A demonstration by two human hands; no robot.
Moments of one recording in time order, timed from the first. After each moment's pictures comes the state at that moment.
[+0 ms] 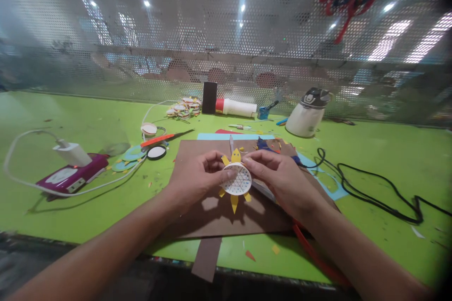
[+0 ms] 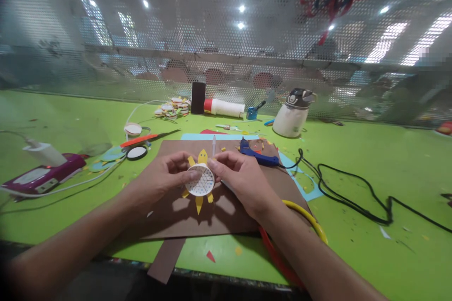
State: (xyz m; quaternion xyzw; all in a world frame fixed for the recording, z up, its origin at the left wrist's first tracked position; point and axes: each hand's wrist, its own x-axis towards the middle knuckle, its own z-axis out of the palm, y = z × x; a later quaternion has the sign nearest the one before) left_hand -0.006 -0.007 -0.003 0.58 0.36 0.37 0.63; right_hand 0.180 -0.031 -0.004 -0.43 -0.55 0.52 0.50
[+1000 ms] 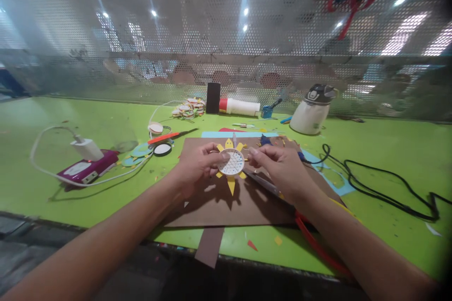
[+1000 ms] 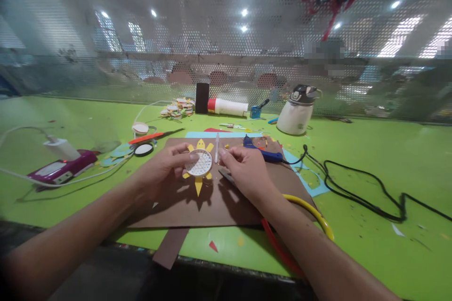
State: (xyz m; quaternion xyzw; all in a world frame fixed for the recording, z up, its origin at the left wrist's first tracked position) left_hand -0.004 0.004 -0.007 0.48 0.36 0.42 0.68; right_hand 0.185 -0.021 -0.013 -0.54 -0.64 0.26 0.48
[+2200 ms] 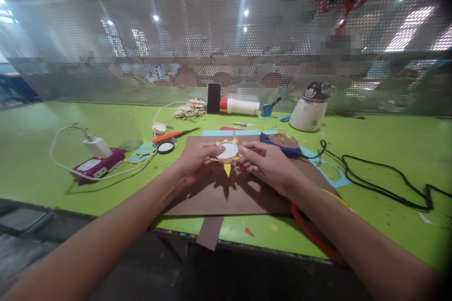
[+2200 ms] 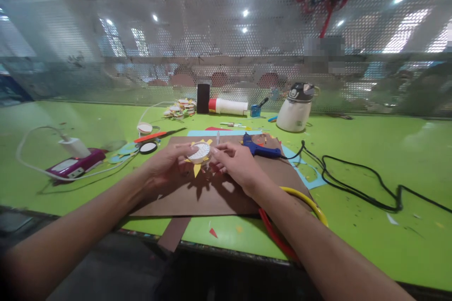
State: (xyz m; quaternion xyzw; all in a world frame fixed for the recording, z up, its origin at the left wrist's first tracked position) left_hand -0.009 0.018 -0.018 0.47 0.35 0.41 0.70; right_hand 0.178 -0.019 -0.019 -0.45 -0.53 0.52 0.49
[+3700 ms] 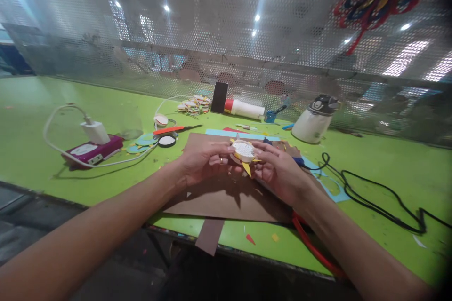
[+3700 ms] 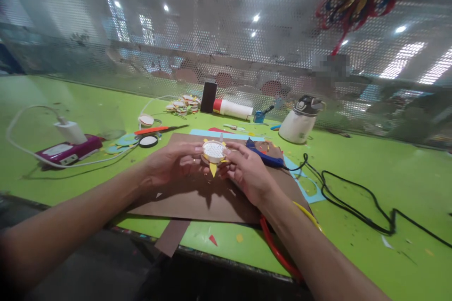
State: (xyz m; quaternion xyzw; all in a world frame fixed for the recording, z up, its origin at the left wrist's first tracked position) left_hand -0.011 0.009 -0.009 0.48 0.25 0.39 0.75; right_hand 0.180 -0.017 -0.016 -0.38 -0.45 0.62 0.53
